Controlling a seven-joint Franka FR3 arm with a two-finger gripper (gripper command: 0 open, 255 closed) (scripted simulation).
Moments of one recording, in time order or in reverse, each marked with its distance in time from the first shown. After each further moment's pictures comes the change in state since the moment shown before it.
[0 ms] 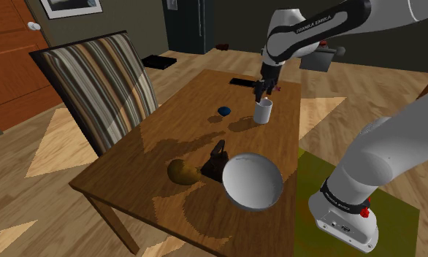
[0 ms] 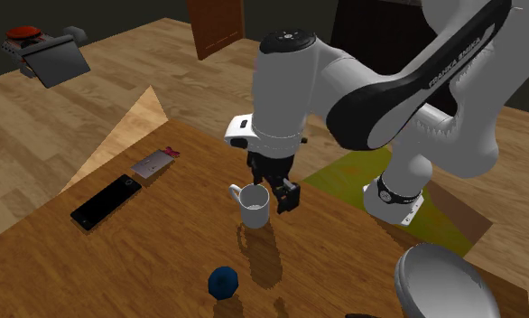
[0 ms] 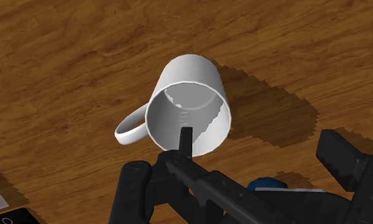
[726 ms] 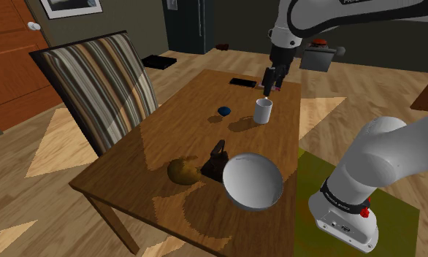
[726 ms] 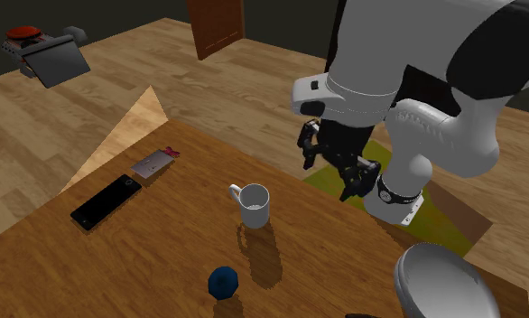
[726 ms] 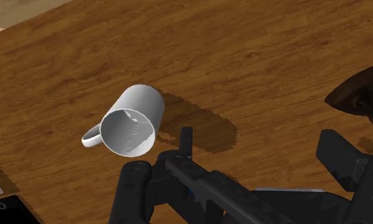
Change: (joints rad) arm 0.049 -0.327 0.132 -0.011 0.030 -0.341 0.115
